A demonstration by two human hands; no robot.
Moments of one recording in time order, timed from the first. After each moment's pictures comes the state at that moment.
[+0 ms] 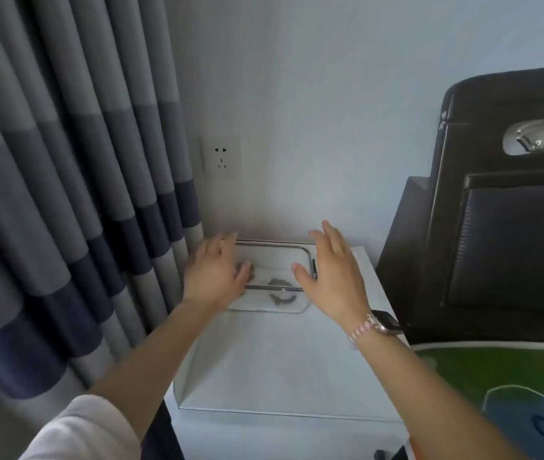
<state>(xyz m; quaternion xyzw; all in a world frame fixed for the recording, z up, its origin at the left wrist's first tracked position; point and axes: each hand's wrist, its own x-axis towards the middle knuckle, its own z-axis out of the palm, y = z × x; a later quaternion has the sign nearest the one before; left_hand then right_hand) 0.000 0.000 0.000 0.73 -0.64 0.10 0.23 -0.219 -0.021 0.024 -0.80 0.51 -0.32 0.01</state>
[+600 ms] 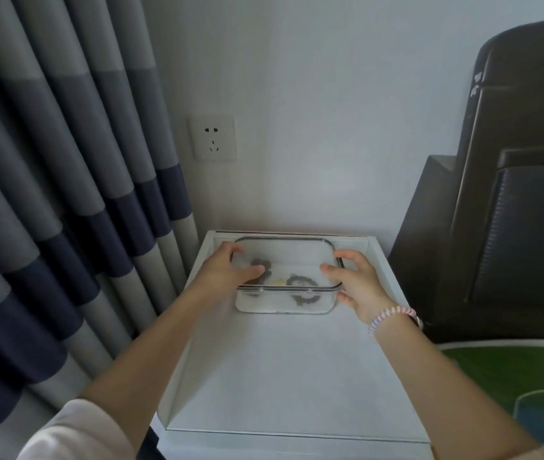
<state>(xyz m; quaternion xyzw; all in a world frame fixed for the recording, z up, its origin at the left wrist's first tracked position) 0.003 -0.047 -0.027 0.73 -0.54 -0.27 0.33 -0.246 -0.086 -0.037 -0.44 0.55 -0.43 0.56</state>
